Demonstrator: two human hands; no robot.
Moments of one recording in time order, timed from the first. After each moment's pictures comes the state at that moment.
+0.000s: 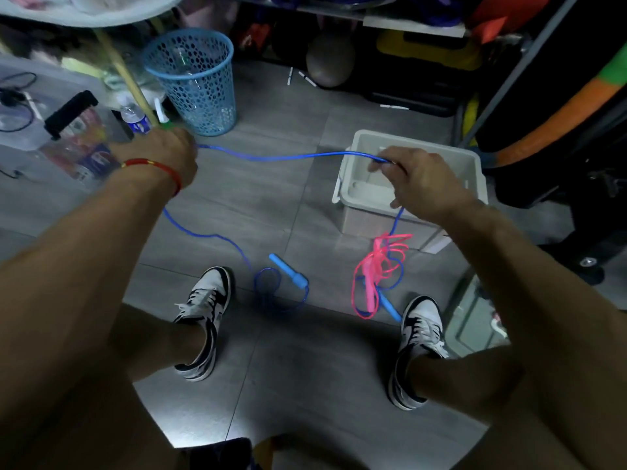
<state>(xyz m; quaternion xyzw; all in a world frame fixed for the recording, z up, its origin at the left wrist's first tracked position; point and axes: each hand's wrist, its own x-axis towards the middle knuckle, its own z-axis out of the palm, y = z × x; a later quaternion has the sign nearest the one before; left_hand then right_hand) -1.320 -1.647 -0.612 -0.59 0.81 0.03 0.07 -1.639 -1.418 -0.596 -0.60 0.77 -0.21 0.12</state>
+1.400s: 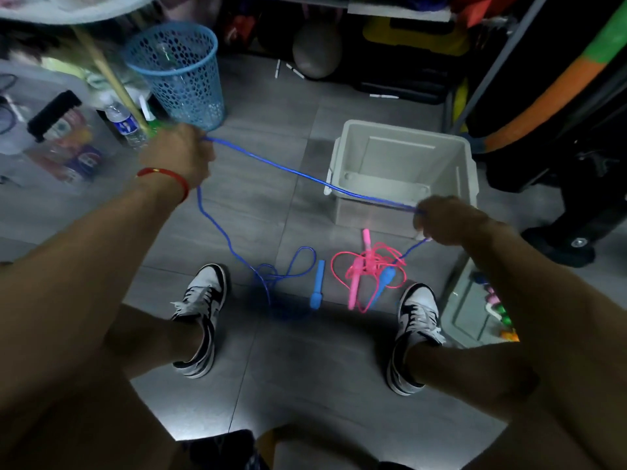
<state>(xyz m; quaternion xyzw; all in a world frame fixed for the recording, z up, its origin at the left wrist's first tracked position) -1.350 -1.620 -0.617 -0.58 0.80 0.14 -0.09 -1.674 -1.360 -0.632 -0.49 0.84 0.09 0.22</state>
